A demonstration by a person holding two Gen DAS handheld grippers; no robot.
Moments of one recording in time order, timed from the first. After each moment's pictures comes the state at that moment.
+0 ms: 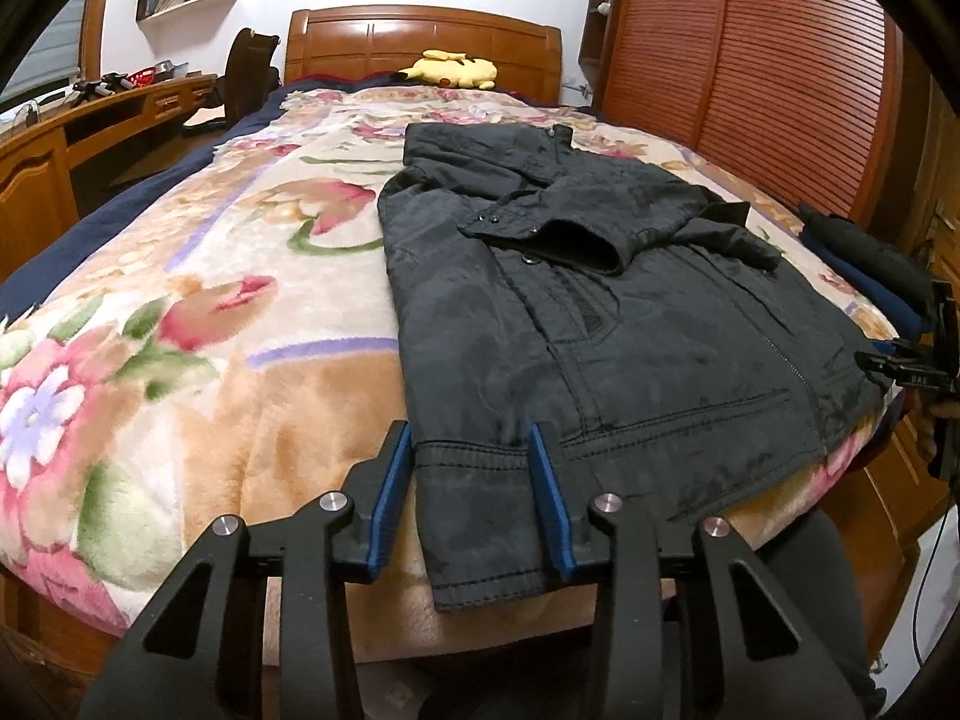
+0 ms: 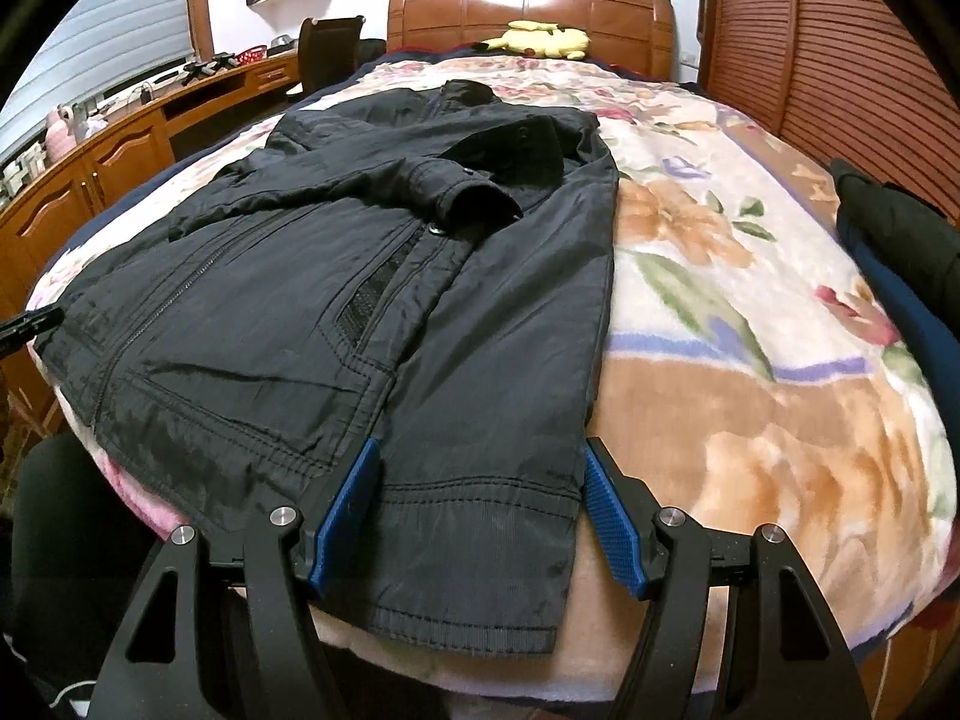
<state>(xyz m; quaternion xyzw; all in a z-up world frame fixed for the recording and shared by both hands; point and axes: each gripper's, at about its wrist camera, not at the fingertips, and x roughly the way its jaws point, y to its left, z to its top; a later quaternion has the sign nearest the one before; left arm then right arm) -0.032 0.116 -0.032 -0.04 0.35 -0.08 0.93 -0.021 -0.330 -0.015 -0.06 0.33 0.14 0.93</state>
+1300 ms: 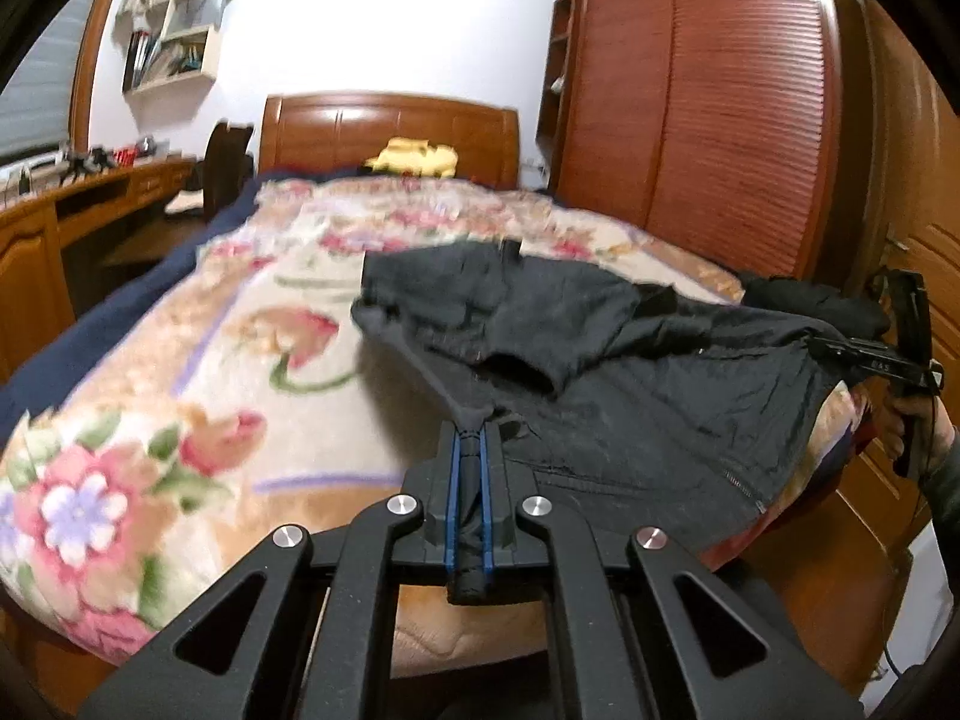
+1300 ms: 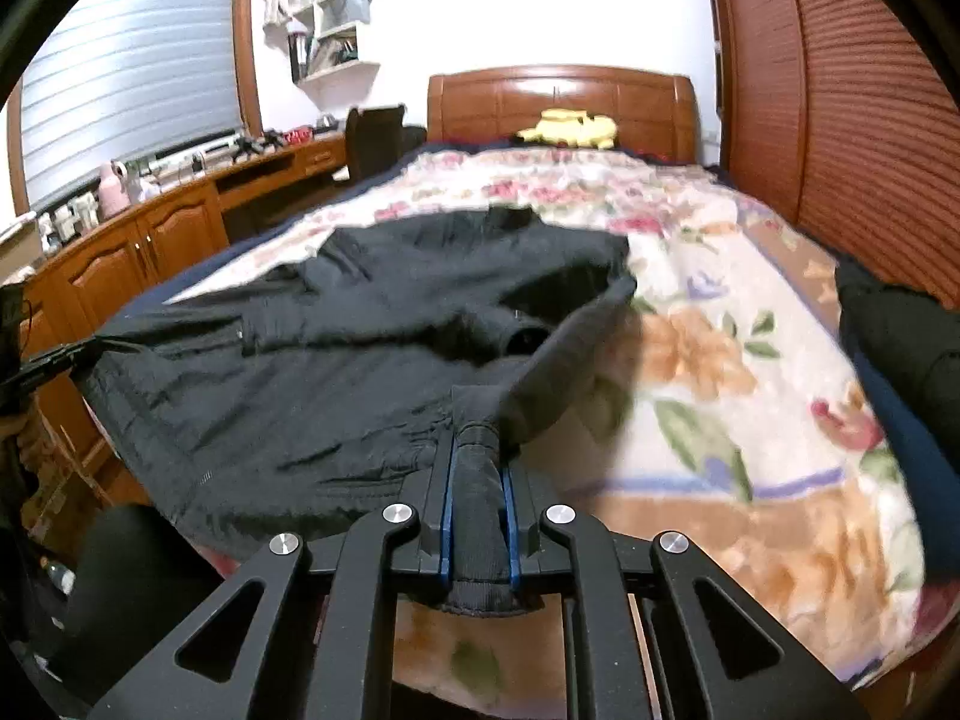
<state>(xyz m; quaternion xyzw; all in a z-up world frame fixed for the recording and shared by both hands) -0.074 0.103 0.057 -0.04 0.24 -0.12 0.96 -0.075 -0.338 0.065 -0.04 0.21 0.19 0.96</state>
